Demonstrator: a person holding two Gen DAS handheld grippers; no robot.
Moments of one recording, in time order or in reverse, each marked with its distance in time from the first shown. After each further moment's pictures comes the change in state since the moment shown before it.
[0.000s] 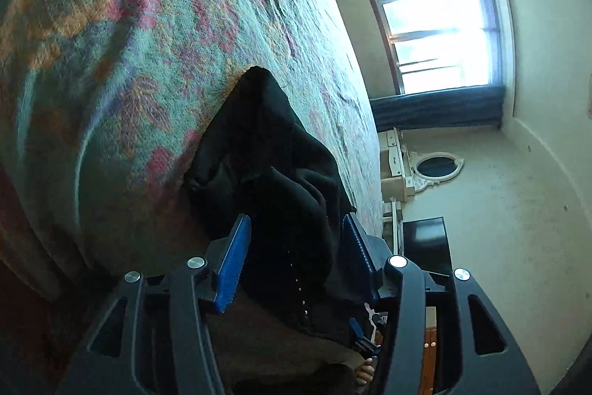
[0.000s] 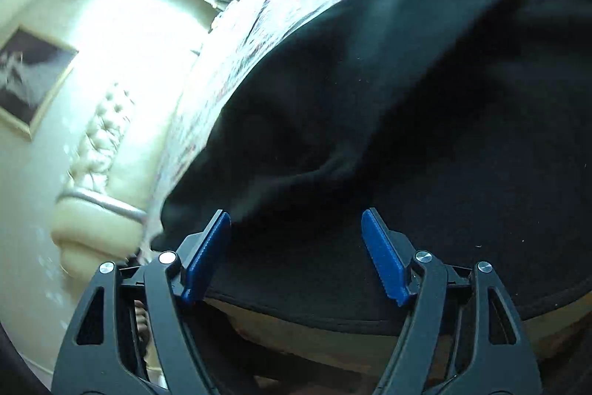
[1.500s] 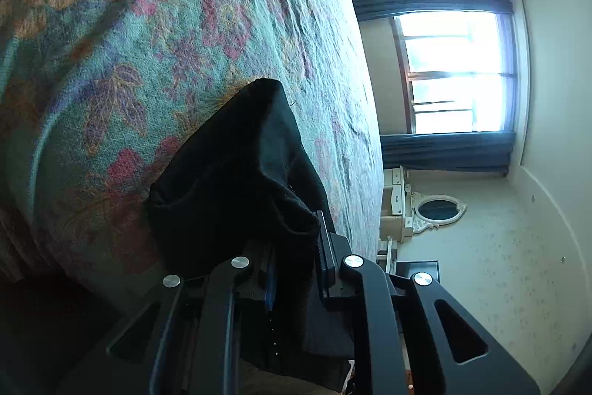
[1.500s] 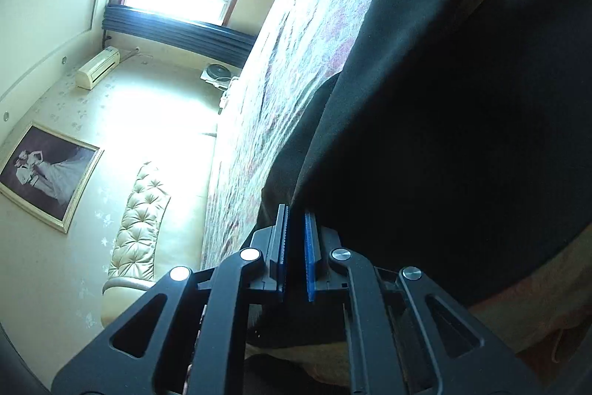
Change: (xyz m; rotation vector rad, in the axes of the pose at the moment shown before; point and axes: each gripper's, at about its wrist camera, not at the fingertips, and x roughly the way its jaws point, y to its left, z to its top) left arm 0.008 0.007 -0.003 -0.136 -0.120 0.019; right arm -0.017 0.027 -0.021 0.211 -0.241 0.118
